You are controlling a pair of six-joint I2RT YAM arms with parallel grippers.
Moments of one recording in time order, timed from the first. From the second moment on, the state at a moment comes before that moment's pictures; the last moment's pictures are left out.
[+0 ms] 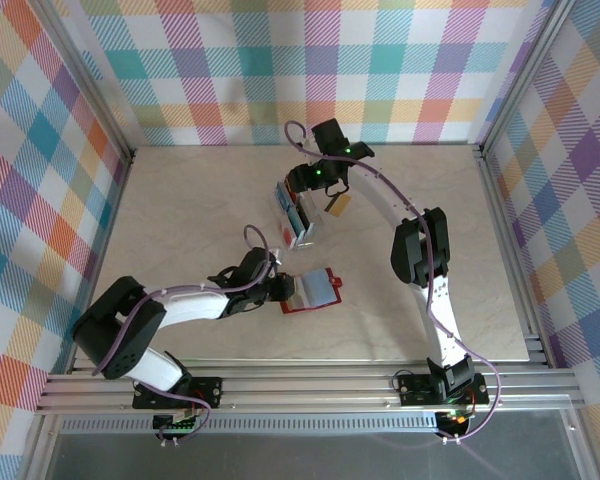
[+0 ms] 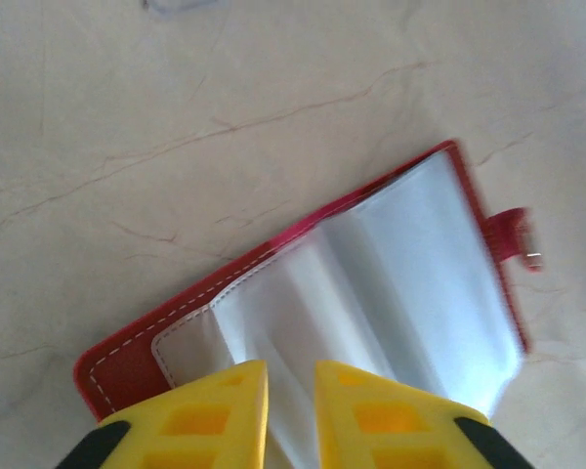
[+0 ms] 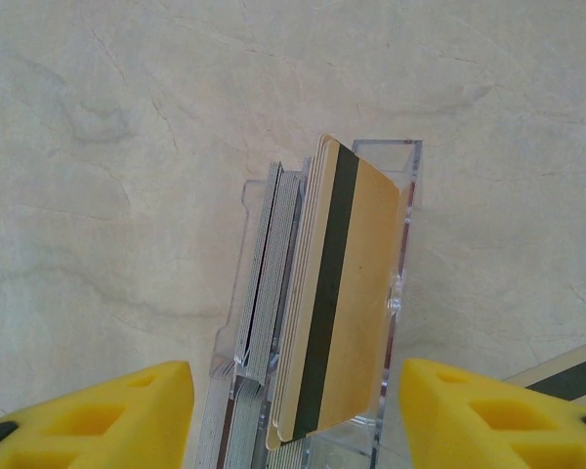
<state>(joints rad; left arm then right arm) -0.72 1.47 0.59 0.10 0.11 -0.68 0.51 2.33 2.24 -0.82 -0.28 0.12</state>
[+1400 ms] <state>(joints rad) -0.27 1.87 1.09 0.08 0.49 -0.84 0.55 2.43 2.41 -0.89 -0.27 0.04</state>
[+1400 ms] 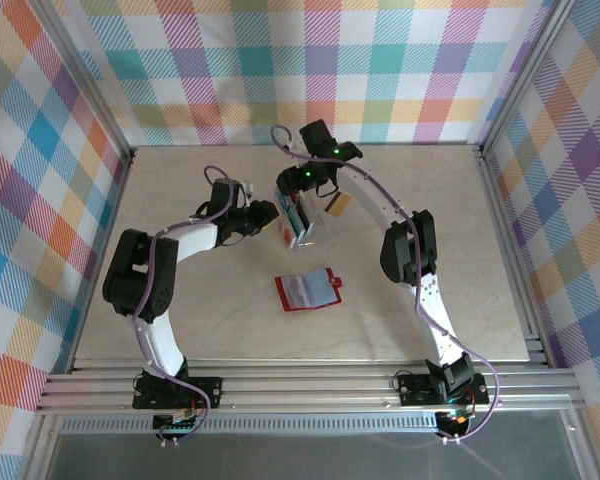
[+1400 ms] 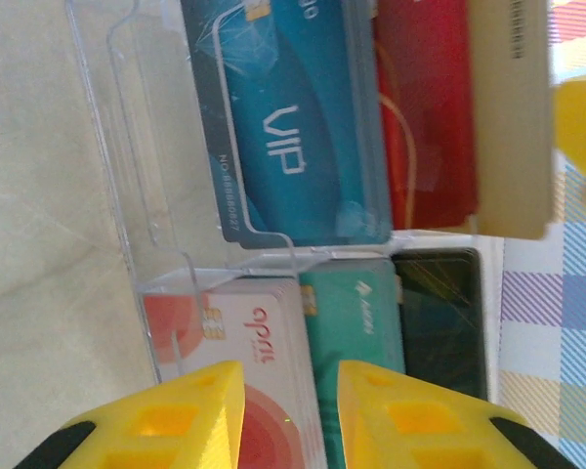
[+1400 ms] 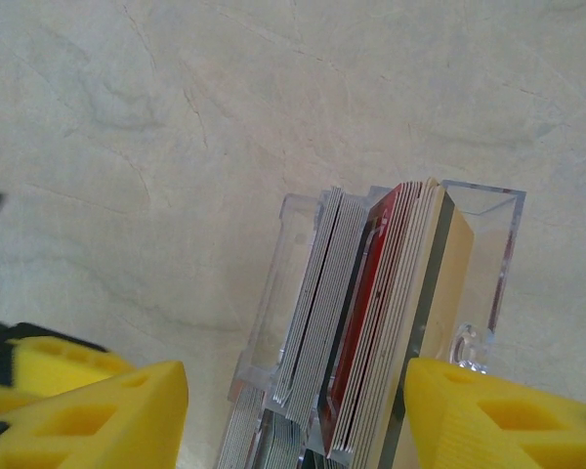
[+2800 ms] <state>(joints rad) -0.26 2.04 1.24 0.10 0.57 -0.84 0.54 2.48 2.44 -0.92 -0.31 0.02</state>
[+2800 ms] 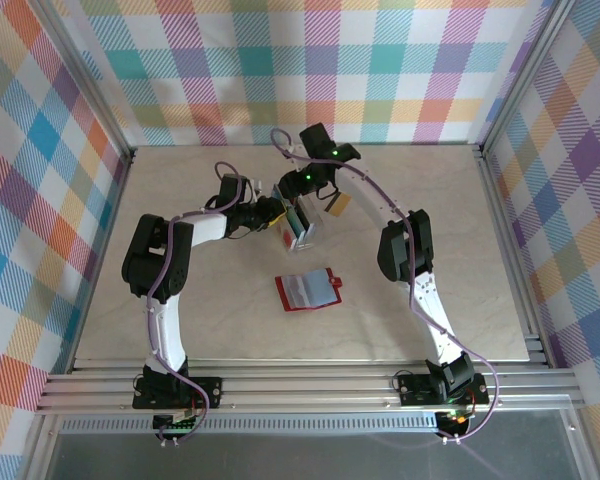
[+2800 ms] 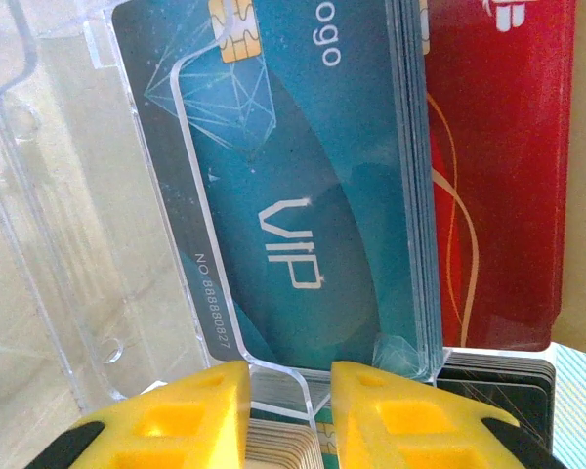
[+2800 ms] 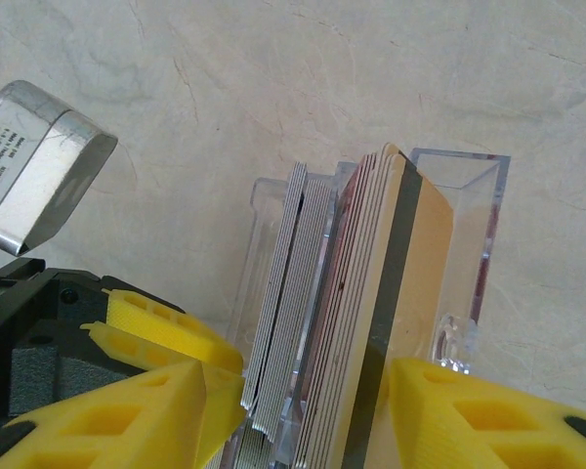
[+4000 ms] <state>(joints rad) -0.26 2.05 1.25 0.09 0.58 -0.84 0.54 2.45 2.43 -0.92 -0.32 0.04</state>
